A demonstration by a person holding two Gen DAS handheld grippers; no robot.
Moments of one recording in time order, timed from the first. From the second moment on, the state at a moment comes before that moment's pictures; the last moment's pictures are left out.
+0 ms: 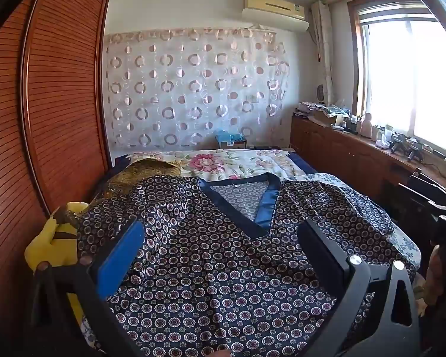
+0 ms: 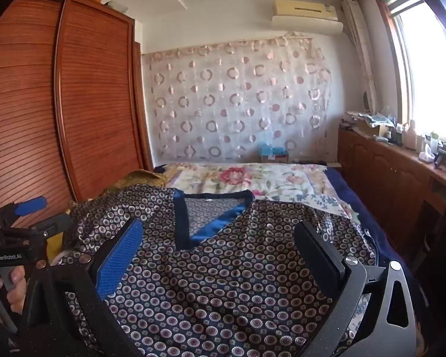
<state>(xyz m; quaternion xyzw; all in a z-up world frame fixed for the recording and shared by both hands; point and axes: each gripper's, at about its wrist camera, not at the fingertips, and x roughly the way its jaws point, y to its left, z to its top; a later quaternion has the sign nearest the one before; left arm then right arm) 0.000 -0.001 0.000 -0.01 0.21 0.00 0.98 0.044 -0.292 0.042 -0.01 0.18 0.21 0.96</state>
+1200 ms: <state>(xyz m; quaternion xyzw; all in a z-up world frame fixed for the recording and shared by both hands) -0.004 0.001 0.003 -0.02 0.20 0.01 0.98 0.043 -0.293 0.043 0.00 0.18 0.21 0.96</state>
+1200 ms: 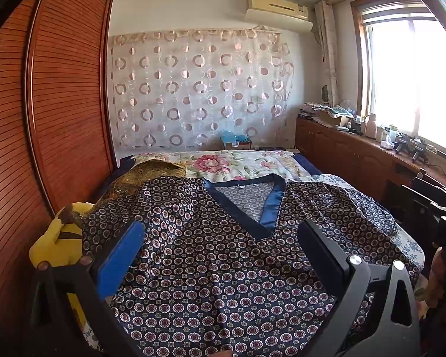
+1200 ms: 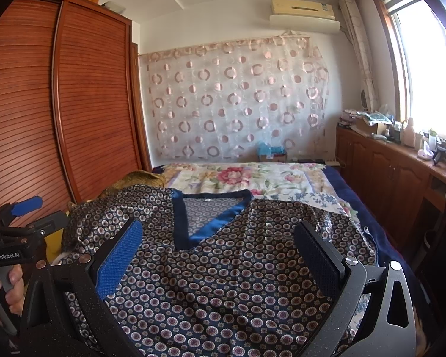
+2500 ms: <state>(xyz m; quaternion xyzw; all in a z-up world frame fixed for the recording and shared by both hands) -0.005 -0.002 0.006 -0.01 0.20 0.02 0.98 0.043 -0.298 0.046 0.00 0.18 0.21 0.96</state>
